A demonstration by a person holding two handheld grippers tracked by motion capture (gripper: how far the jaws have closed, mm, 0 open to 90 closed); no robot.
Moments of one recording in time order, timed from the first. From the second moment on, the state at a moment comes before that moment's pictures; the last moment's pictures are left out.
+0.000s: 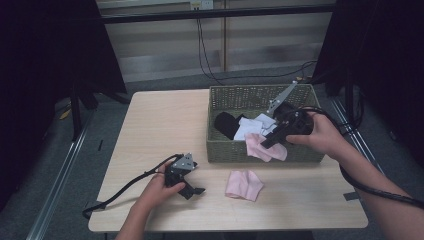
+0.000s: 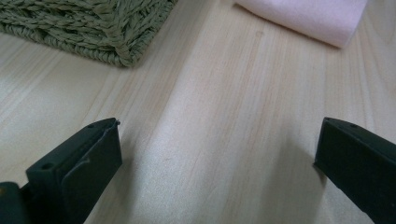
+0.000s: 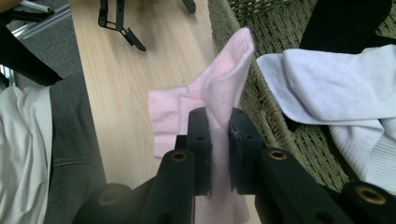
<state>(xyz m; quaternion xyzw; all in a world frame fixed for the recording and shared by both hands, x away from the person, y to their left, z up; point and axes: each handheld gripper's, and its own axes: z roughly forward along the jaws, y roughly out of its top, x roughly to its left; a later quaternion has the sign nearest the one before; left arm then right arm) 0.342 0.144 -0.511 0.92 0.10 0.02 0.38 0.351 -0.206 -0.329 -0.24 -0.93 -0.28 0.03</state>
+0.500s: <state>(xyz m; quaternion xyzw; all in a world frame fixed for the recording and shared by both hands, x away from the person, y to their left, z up) 0.341 0.145 -0.511 0.92 0.10 0.02 0.38 0.348 -0.203 -0.351 -0.24 -0.93 -0.27 0.03</state>
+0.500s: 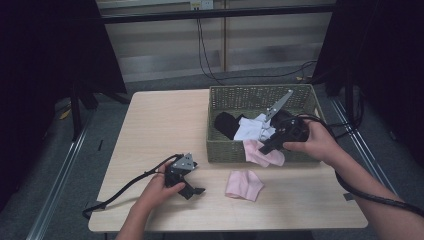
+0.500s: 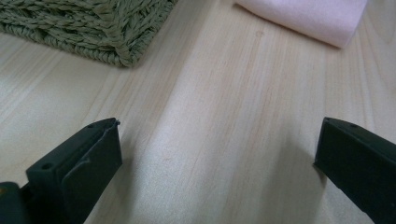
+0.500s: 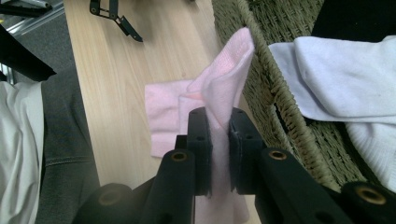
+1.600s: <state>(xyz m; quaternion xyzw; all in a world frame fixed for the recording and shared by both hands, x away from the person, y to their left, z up) 0.341 0.145 -0.511 0.92 0.10 0.02 0.38 0.335 -0.212 -0.379 -0.26 -0.92 -0.28 0.03</state>
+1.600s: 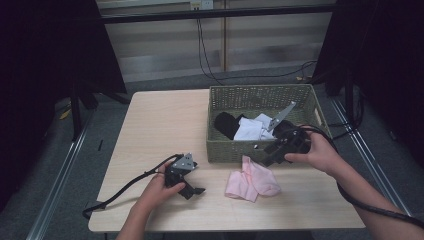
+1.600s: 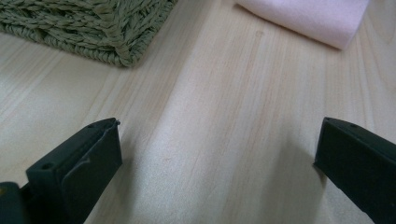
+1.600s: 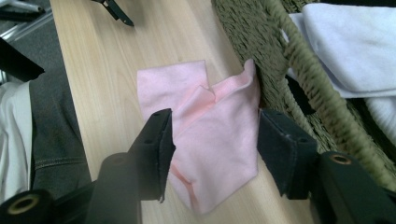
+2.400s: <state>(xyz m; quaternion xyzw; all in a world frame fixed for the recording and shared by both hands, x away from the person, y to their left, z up) 0.341 0.145 -0.511 0.92 0.10 0.02 0.38 0.297 -0.255 -0.439 -0.32 -0.90 -0.30 0.00</state>
